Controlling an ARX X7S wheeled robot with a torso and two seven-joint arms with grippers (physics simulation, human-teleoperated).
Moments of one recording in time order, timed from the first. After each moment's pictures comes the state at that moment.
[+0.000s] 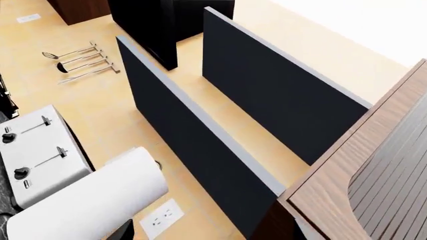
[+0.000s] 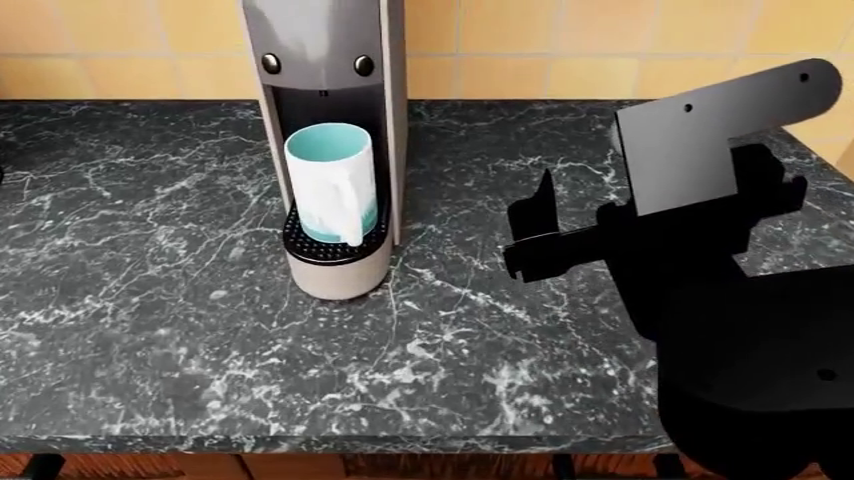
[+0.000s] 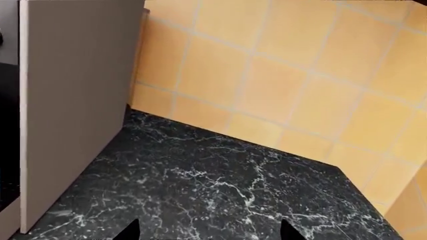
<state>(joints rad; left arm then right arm) 0.10 -0.38 -0.79 1.00 -1.30 0.13 -0.68 1.22 0.69 -0.64 -0.60 1.71 1.02 1.39</state>
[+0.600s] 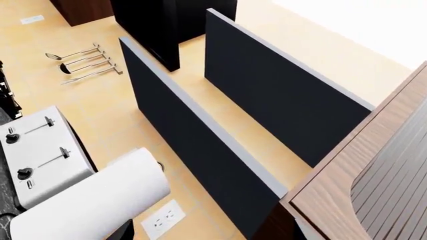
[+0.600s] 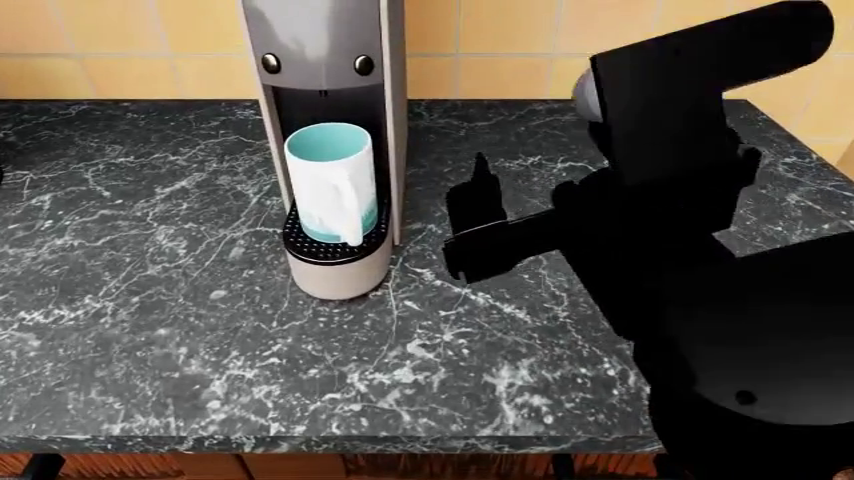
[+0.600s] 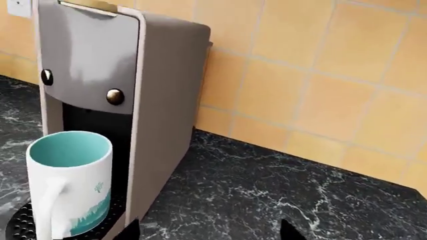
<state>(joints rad) 0.11 -0.39 -0.79 1.00 -1.30 0.15 -0.68 1.34 0.60 -0.64 -0.60 1.92 0.96 1.42</state>
